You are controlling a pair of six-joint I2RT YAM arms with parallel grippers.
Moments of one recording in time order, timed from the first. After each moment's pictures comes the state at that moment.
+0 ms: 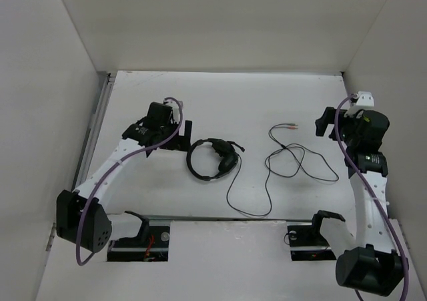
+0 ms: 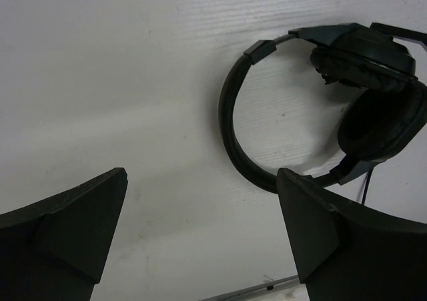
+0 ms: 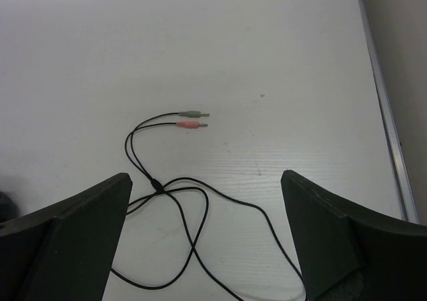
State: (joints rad) left arm -0.37 1.25 1.04 -0.67 0.02 -0.18; right arm -0.24 0.88 0.85 -0.33 -0.24 0.02
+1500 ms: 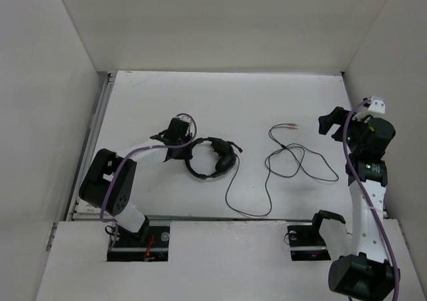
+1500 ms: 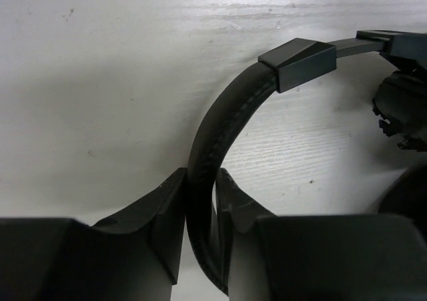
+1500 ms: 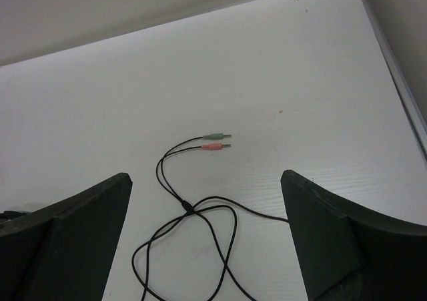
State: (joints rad) left arm -0.44 1.57 0.79 -0.21 -0.02 -0.36; right arm -0.30 0.80 0.78 -0.23 -0.30 0.20
